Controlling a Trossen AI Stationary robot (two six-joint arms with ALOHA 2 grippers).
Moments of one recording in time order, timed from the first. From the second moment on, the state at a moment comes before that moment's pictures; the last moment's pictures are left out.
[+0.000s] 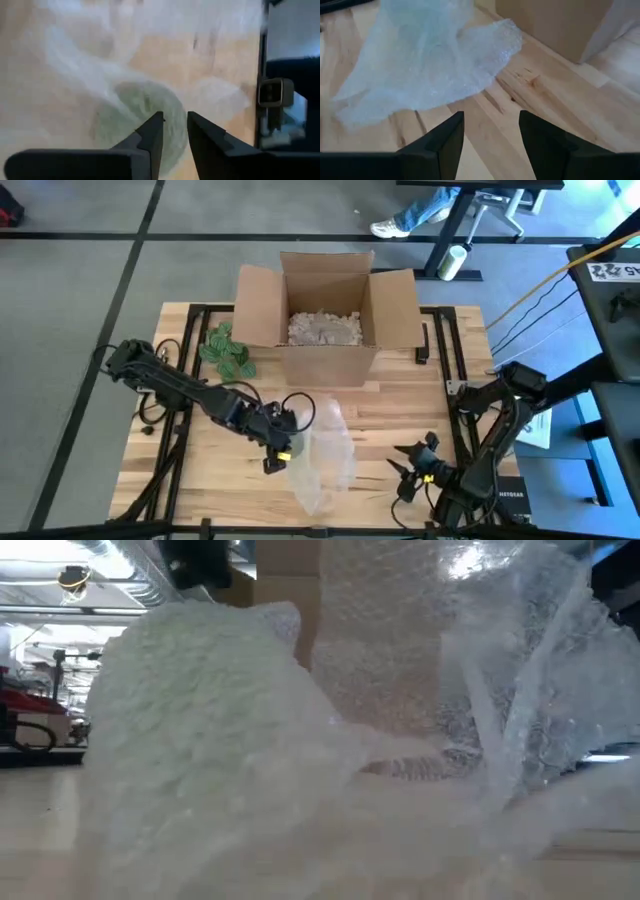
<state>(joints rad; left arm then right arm) -0.42 1.56 1.30 -0.66 -0.18 -0.56 1.04 1.70 1.08 -1.02 0.96 1.74</state>
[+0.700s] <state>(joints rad) -0.89 1.43 1.27 -0.56 -0.99 -0.63 0.78 1.70 1.32 -0.67 0.75 0.78</state>
